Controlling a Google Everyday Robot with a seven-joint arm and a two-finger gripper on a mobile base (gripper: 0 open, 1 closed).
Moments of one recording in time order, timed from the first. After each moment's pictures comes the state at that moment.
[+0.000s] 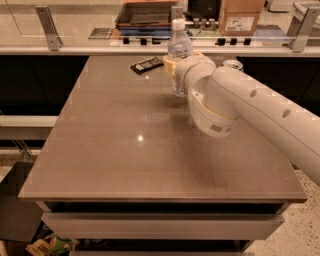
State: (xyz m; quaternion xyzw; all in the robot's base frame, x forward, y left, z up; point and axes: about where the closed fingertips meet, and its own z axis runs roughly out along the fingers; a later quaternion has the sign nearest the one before) arm 0.696 -0.066 0.941 -0.12 0.74 0.04 0.66
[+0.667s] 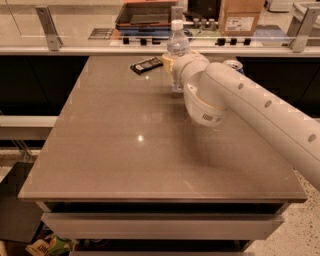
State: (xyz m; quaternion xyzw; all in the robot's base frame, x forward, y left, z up) arm 0.742 -0.065 0.923 -0.11 0.74 0.04 0.66
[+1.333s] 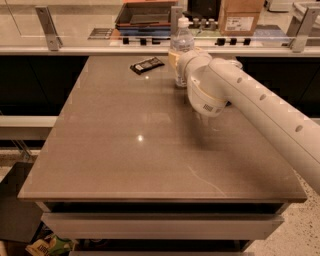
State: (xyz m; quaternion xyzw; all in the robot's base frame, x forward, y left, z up) arm 0.787 -0.085 0.915 -0.09 0.74 0.04 0.67
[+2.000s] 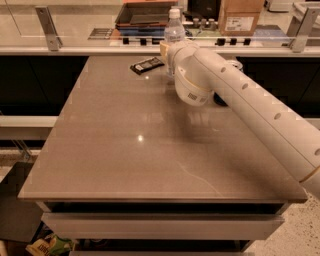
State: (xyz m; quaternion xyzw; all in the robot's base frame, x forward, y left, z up) arm 0.814 -0.062 0.929 -0.07 0.74 0.04 0.67
